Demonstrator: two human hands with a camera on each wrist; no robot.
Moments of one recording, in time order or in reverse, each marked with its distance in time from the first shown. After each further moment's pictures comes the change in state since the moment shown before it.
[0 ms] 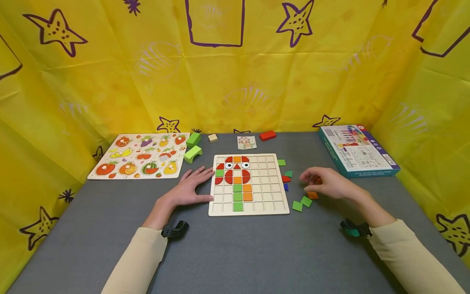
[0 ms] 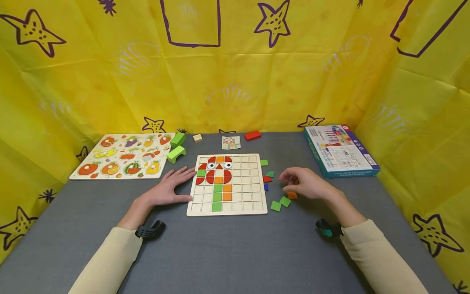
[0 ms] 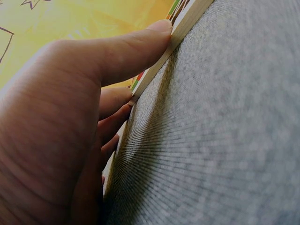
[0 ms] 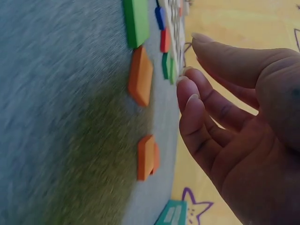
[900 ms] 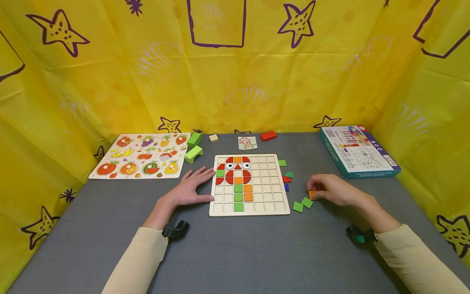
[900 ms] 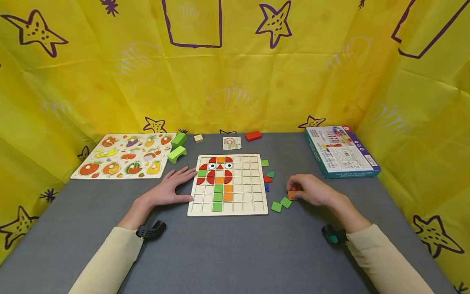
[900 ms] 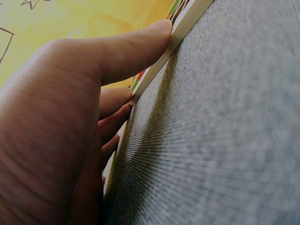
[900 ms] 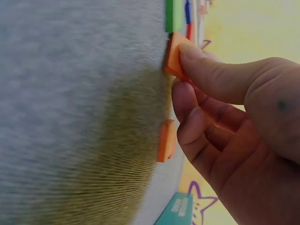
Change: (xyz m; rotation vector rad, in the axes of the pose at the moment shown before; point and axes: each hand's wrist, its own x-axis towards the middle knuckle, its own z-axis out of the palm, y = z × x) left_hand -0.001 0.002 -0.002 -0.004 0.003 0.014; right_hand -0.009 0.014 0.005 -0.083 -0.056 -0.060
